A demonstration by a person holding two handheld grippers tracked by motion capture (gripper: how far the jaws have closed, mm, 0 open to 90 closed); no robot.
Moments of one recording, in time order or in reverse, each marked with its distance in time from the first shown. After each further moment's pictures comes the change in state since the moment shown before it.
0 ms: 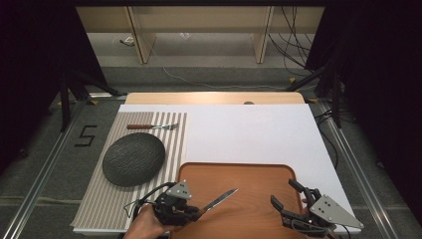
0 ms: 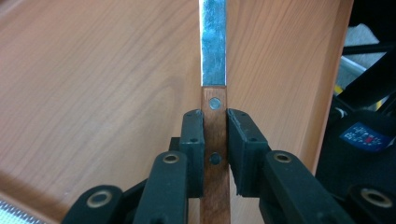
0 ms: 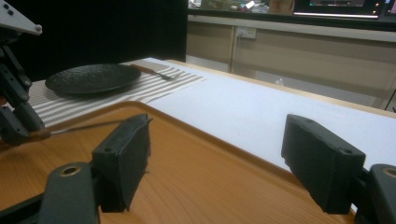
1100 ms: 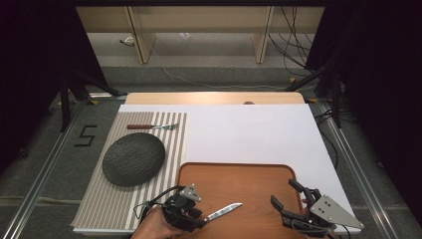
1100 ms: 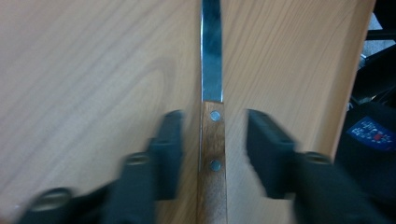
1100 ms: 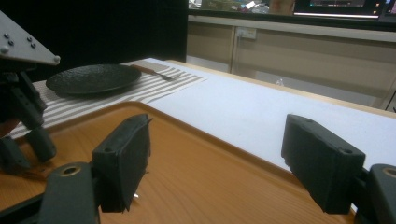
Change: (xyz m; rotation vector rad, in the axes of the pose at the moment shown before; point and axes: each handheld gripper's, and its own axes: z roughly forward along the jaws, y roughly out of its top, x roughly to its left) left arm -0.001 0.003 0.022 0.083 -0.014 -0.046; right arm 0.000 0.000 0.000 0.001 0.003 0.000
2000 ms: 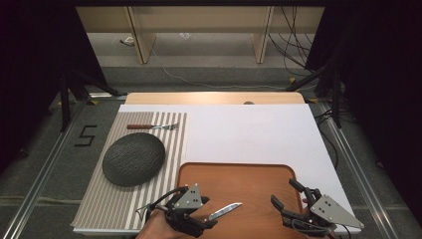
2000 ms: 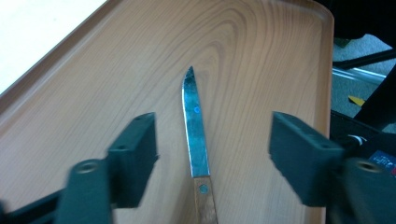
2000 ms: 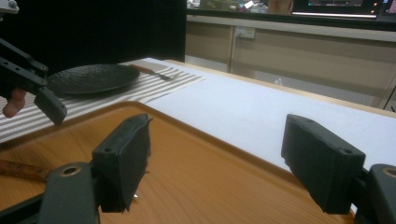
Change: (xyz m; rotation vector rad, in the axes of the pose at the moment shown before) left arm -0.023 0.007 -0.012 -0.254 0.064 0.232; right arm -0.001 0.000 0.000 0.000 -0.007 0.004
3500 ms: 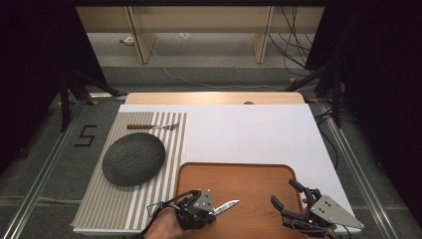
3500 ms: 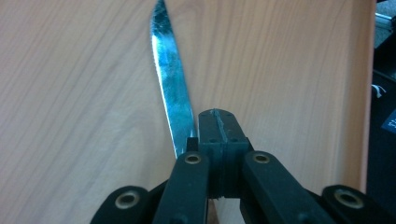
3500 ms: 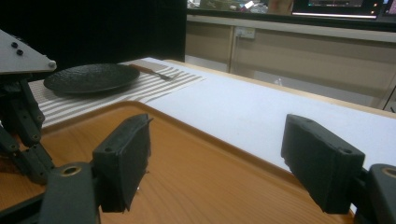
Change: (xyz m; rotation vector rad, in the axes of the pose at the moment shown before) left arm 0.007 -0.007 0.036 0.236 -0.046 0.011; right arm 0.000 0.000 0.000 0.000 -0.001 -0.005
